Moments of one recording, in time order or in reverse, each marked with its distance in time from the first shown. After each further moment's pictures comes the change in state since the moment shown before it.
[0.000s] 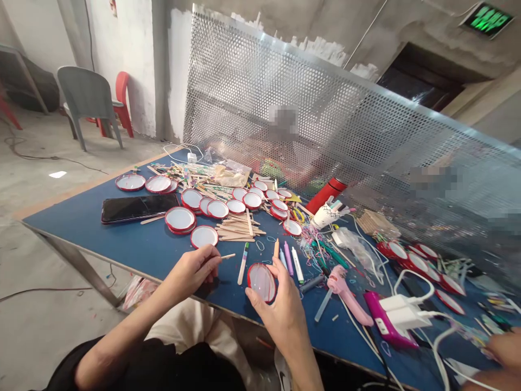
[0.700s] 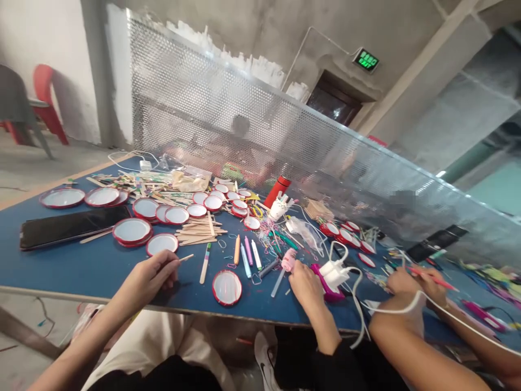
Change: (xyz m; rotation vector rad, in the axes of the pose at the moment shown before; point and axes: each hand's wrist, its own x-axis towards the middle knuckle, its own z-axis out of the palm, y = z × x) left_hand 0.009 -0.010 -0.004 0.049 0.041 0.029; right_hand 0.032 0.121 -0.106 -1.015 0.051 0.232
